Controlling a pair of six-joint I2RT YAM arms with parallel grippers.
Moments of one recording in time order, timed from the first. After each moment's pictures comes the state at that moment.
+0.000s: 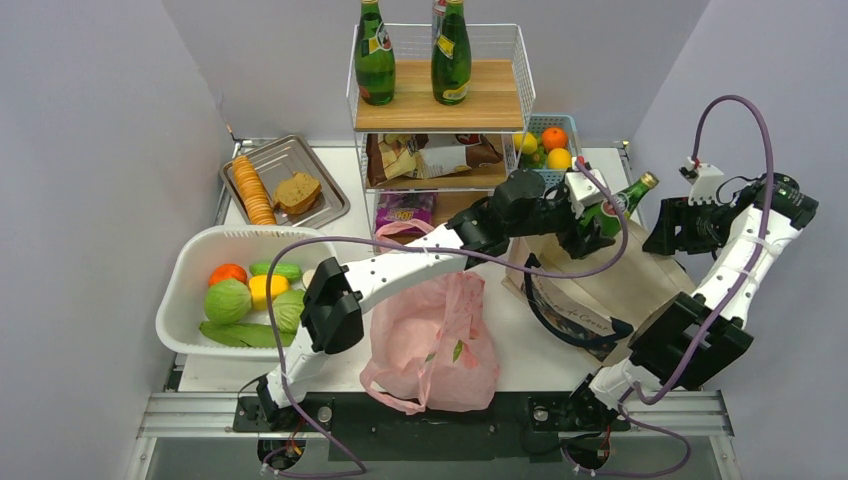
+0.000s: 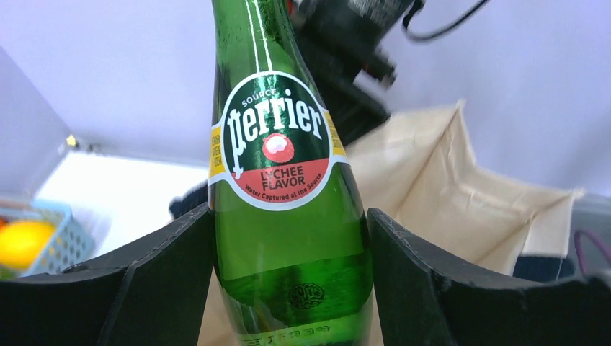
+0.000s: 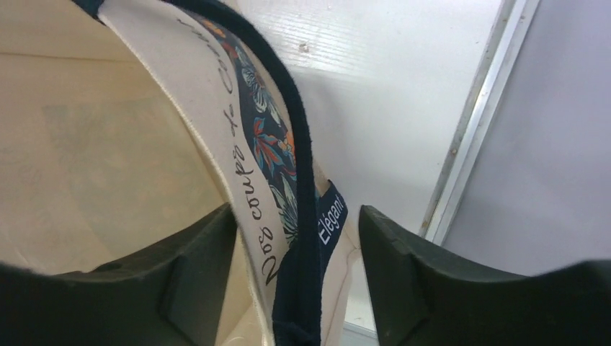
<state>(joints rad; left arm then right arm) -1.09 2.16 2.09 0.04 0.33 -0.03 -0.73 1.55 1.67 -1.43 -0.62 -0.82</state>
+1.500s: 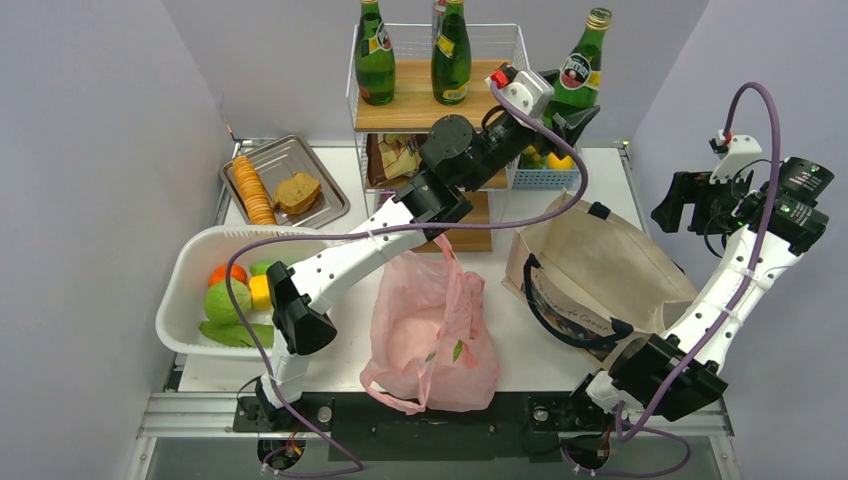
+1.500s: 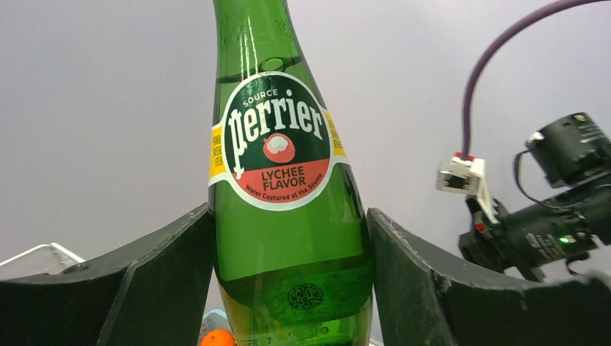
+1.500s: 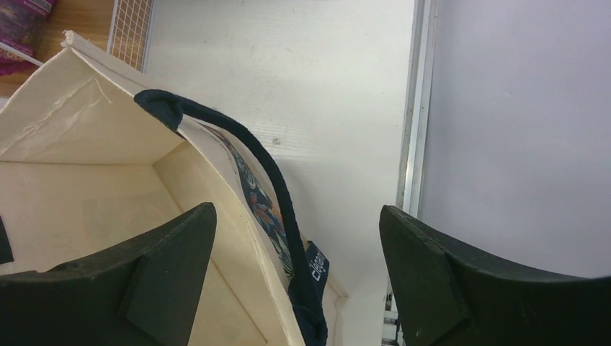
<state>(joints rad) -1.01 2.01 2.26 0.28 0.01 0.08 -0.73 1.36 1.70 -1.20 -0.67 -0.56</state>
